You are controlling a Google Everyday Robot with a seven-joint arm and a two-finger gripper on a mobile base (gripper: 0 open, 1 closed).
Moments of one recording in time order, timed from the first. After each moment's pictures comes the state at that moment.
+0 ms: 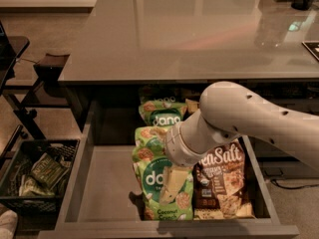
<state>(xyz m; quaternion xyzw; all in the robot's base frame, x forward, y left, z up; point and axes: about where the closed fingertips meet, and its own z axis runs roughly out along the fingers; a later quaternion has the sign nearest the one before) 0.420 0.002 0.731 -0.73 0.62 0.18 0.24</state>
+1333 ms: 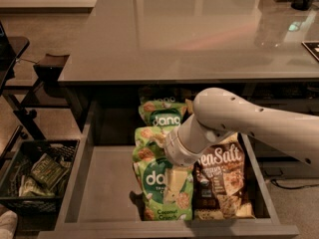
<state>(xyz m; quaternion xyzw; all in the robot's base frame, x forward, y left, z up) 0.434 -0.002 0.679 -0.74 0.60 0.21 0.21</state>
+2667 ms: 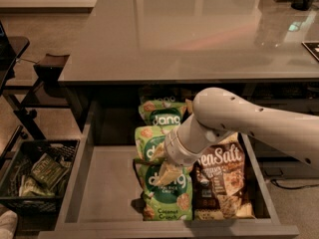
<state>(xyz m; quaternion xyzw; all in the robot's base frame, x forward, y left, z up) 0.434 -0.002 0.679 -0.74 0.60 0.21 0.21</state>
